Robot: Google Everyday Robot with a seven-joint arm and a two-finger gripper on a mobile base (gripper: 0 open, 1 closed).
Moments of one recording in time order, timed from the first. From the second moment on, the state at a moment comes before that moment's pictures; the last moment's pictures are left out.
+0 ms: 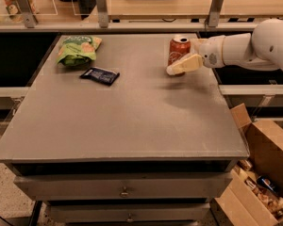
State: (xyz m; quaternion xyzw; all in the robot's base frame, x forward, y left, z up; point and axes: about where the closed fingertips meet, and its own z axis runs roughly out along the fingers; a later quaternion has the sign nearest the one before) arm 0.720 -0.137 0.865 -0.41 0.72 0.26 0.49
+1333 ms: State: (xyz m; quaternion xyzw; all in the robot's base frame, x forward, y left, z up) arm 0.727 -0.101 0.875 -0.42 0.69 0.29 0.52
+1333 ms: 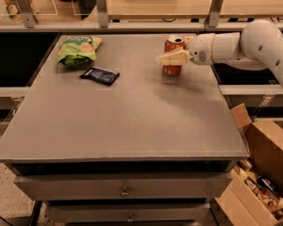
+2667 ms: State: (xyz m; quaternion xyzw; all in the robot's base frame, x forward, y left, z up) arm 0.708 -0.013 0.900 -0.48 0.63 0.36 0.50
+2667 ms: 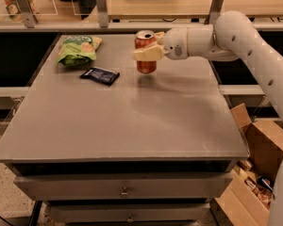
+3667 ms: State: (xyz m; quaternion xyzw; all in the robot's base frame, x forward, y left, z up) arm 0.673 0.050 0.889 -0.51 0.59 0.41 0.48
